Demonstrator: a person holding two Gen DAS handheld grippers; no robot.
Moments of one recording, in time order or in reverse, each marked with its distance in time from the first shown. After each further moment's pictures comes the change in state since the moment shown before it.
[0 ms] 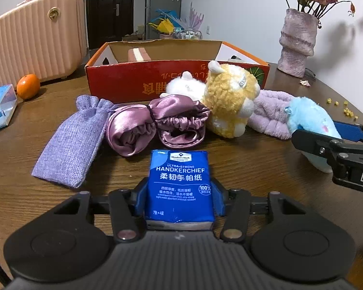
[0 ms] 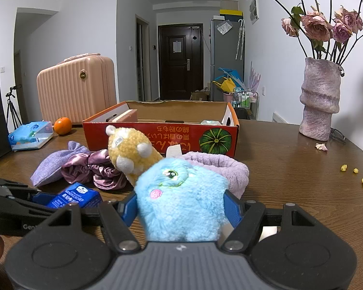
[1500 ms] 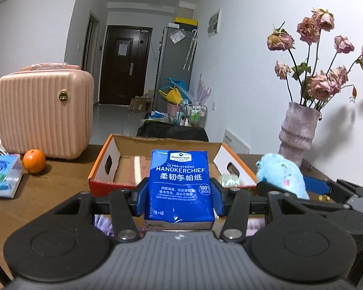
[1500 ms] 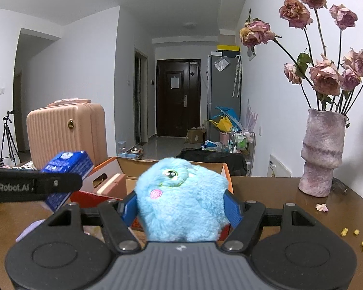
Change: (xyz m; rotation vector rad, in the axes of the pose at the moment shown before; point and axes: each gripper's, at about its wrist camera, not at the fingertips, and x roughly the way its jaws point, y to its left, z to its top) left arm -0.048 -0.007 0.090 -0.107 -0.356 0.000; right arm 0.032 -0.011 0.084 -0.023 -0.192 -0.022
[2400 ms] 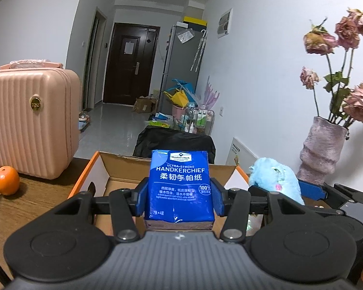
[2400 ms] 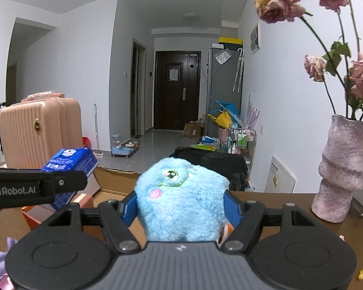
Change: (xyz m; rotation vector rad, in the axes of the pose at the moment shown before) left arm 0.111 0.003 0.046 -0.041 -0.011 0.019; right arm 0.118 -0.017 0.037 -0.030 0.044 -0.014
